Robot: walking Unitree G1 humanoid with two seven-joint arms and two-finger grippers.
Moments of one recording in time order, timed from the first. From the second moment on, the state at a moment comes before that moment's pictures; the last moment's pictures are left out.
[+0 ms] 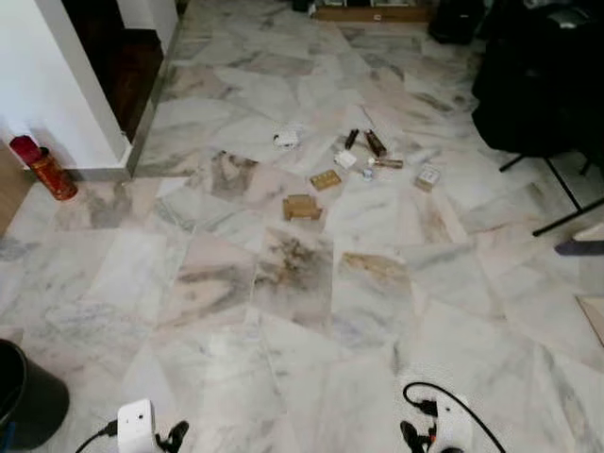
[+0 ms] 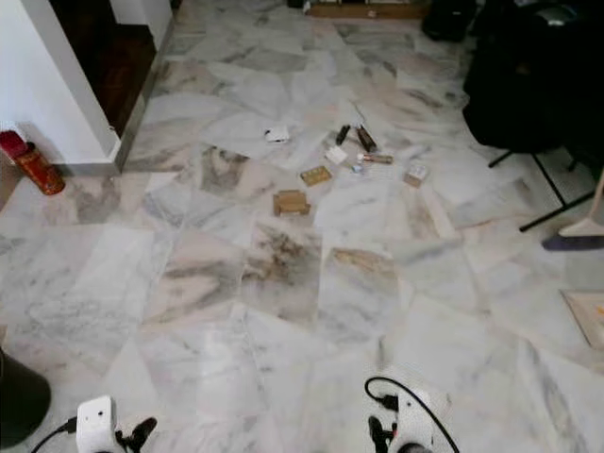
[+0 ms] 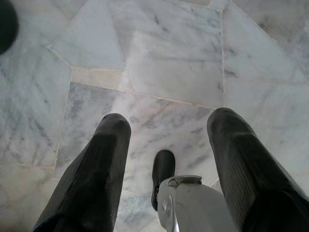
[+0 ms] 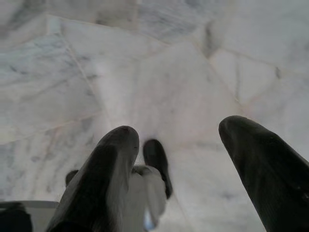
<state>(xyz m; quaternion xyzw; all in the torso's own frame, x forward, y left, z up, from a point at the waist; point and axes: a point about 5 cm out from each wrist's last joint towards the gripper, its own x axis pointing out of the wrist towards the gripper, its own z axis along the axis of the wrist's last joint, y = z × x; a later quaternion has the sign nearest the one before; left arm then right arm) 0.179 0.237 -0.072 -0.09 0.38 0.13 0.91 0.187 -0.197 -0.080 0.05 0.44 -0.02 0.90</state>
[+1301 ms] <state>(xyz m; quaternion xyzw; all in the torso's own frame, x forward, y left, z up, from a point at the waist) 0.190 0.219 -0.071 -0.10 0.37 0.11 0.92 0.193 -0.198 -0.076 0.07 0.42 -0.03 0.91</state>
